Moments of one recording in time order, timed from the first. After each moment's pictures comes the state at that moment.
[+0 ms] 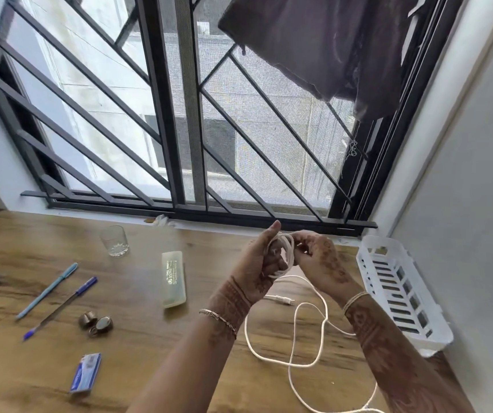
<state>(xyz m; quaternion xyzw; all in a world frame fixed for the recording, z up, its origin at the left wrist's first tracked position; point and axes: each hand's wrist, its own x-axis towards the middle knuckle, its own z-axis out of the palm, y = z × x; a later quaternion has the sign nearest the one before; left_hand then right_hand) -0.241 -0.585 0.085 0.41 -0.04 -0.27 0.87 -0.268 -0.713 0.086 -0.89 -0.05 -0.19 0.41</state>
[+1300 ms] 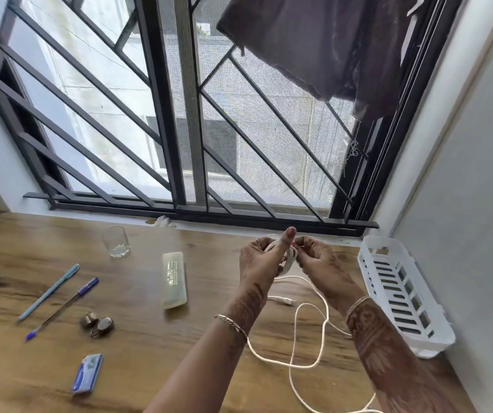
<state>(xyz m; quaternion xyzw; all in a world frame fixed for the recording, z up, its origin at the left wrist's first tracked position) -0.243 -0.603 0.066 0.65 -0.04 -0.04 0.76 -0.275 -0.715 0.078 -0.76 0.03 -0.08 0.64</state>
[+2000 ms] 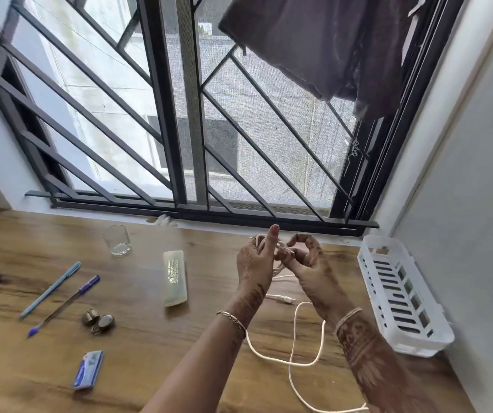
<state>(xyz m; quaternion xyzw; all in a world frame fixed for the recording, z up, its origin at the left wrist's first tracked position) -0.236 -0.596 0.056 0.73 -0.02 0.05 0.68 -0.284 -0.698 0.064 -0.66 -0.02 -0.08 0.75</state>
